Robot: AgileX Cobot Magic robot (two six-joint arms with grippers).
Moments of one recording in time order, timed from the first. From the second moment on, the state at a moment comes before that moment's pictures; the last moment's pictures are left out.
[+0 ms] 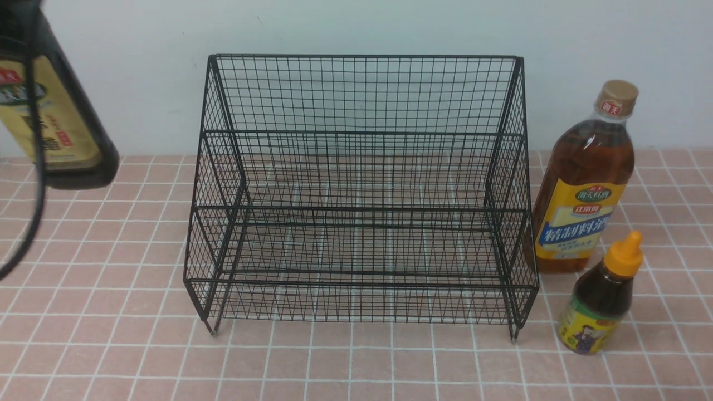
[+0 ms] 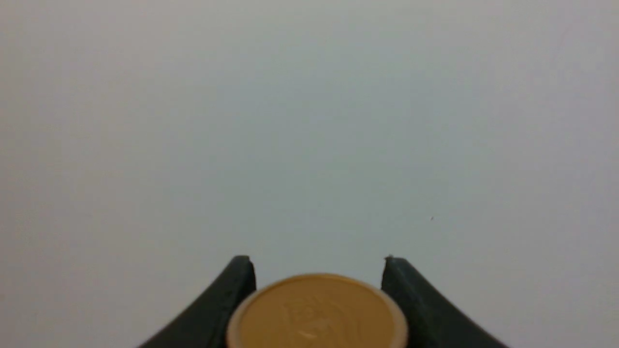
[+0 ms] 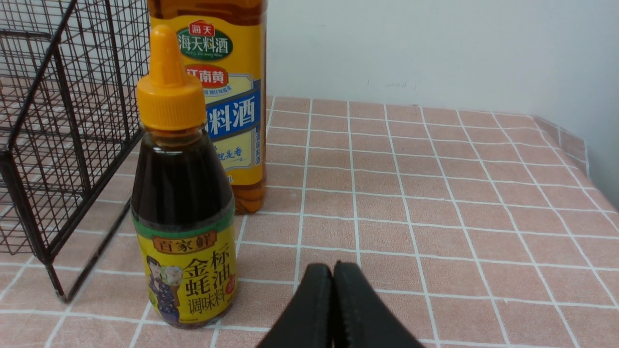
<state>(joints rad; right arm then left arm) -0.03 -0.01 0.02 -0.05 0.38 -0.01 -0.02 1.09 -0.98 -0.34 -0.24 0.35</state>
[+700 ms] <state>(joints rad) -0.03 -0.01 0.02 -0.05 0.38 -0.01 -0.36 1.28 -1.14 -0.34 -0.21 0.33</state>
